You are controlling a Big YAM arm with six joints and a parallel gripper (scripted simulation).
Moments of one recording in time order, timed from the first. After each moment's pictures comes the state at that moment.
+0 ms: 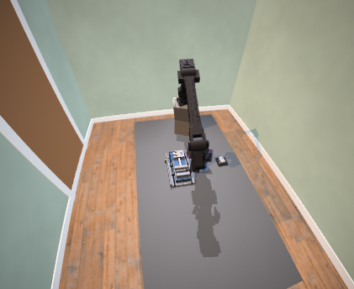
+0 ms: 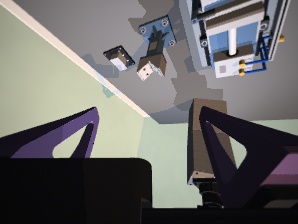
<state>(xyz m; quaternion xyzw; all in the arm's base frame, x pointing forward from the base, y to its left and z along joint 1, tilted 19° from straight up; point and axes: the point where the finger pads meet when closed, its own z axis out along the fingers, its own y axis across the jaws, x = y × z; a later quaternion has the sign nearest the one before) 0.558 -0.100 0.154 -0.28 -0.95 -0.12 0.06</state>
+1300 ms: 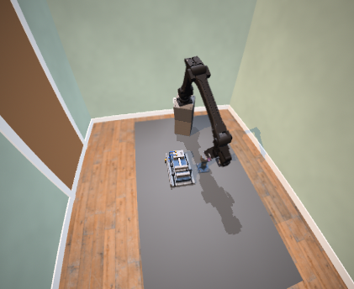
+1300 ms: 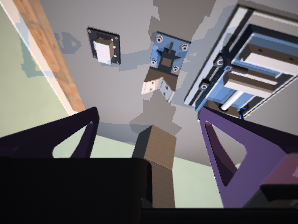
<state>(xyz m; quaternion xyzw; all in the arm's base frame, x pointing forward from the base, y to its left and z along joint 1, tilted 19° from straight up) 0.559 0.007 0.078 0.02 -1.00 -0.03 0.01</state>
